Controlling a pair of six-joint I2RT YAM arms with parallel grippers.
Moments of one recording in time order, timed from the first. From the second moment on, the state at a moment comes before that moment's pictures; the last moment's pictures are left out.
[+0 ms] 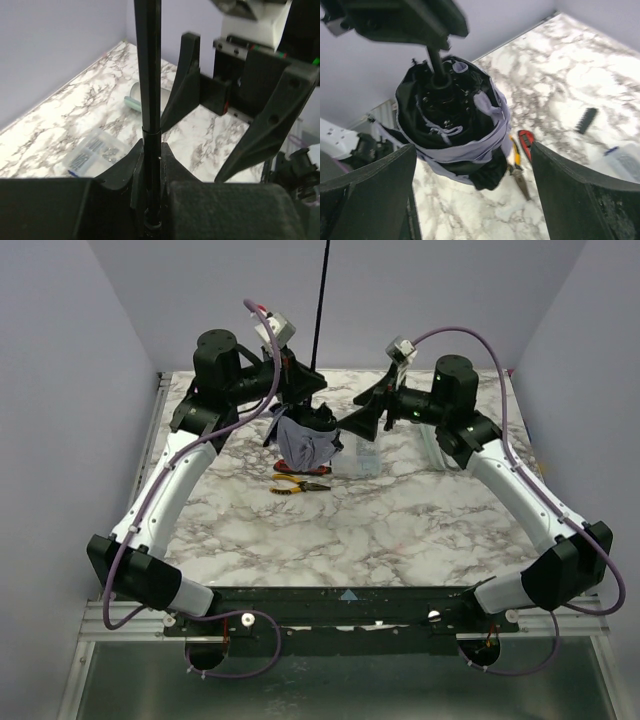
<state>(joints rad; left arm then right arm) -0.35 1.45 1.57 -0.15 0.76 -0.21 0.46 1.44 1.36 -0.05 -0.77 0.19</state>
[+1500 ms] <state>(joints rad) -0.44 1.23 1.36 -0.05 0.86 0.19 0.43 1.25 1.36 -0.28 -0.48 -0.01</state>
